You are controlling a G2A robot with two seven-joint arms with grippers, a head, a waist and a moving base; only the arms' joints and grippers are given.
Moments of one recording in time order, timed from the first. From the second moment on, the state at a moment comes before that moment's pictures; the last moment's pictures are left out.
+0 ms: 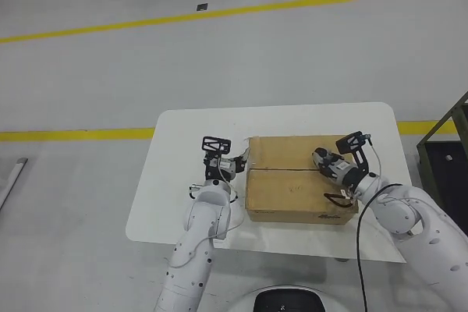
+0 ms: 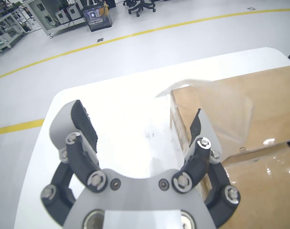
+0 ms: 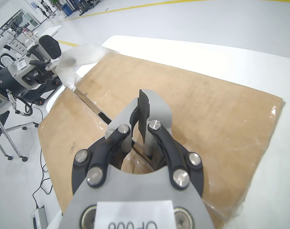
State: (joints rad) left arm 1.04 -1.49 -1.19 -1.48 1.55 0.08 -0.27; right arm -1.14 -1.10 1.27 -1.54 -0.71 -0.28 0.32
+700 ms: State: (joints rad) left arm 1.09 -1.47 -1.29 -1.60 1.60 0.16 -0.49; right arm -1.13 -1.11 1.29 -1.52 -0.69 -0.30 0.33
